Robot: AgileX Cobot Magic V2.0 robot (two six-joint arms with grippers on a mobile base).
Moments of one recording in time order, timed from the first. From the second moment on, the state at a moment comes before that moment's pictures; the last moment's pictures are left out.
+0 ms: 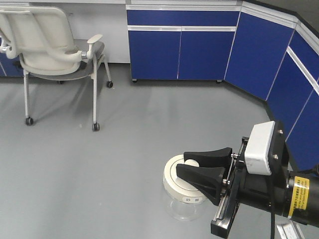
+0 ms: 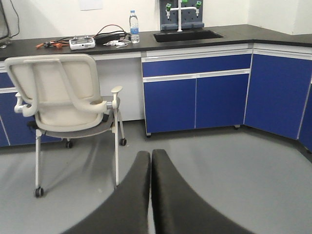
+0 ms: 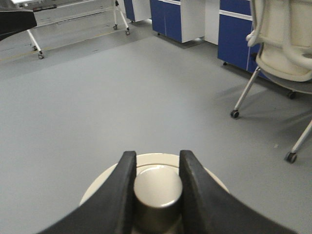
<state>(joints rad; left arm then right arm) -0.07 0.25 -0.25 0.01 0.18 -0.01 0.34 1.14 -0.46 -1.19 -0.79 1.01</state>
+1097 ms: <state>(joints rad) -0.07 0.25 -0.25 0.01 0.18 -0.01 0.34 1.14 -0.46 -1.19 -0.79 1.01</state>
